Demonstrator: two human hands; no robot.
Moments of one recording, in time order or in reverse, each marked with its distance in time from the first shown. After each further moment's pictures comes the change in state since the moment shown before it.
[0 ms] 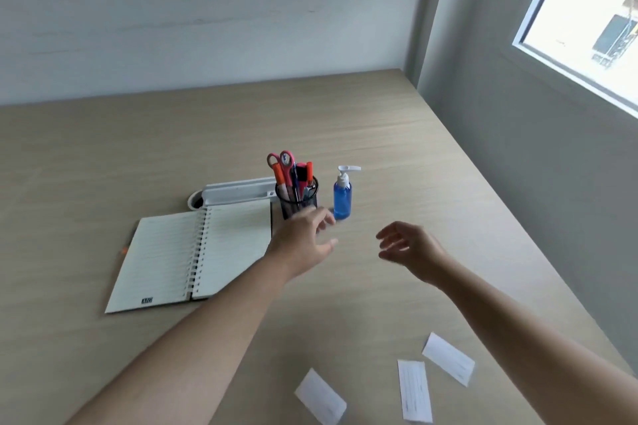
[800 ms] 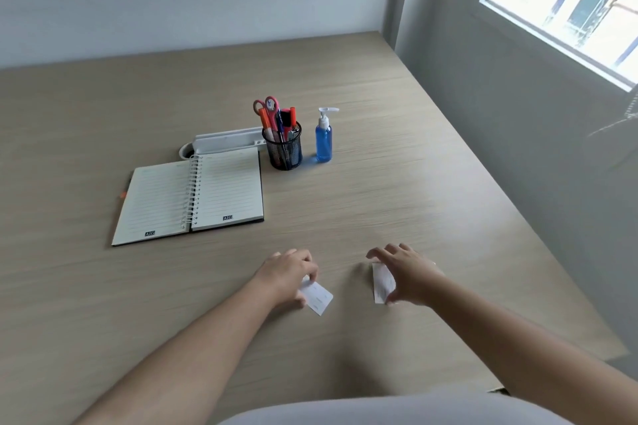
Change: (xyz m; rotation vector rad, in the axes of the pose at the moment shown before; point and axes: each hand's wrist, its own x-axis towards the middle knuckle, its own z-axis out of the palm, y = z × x) left_hand -0.142 -0.015 0.073 0.426 -0.540 0.107; right_hand -0.139 0.064 0.050 -0.847 -0.251 -0.024
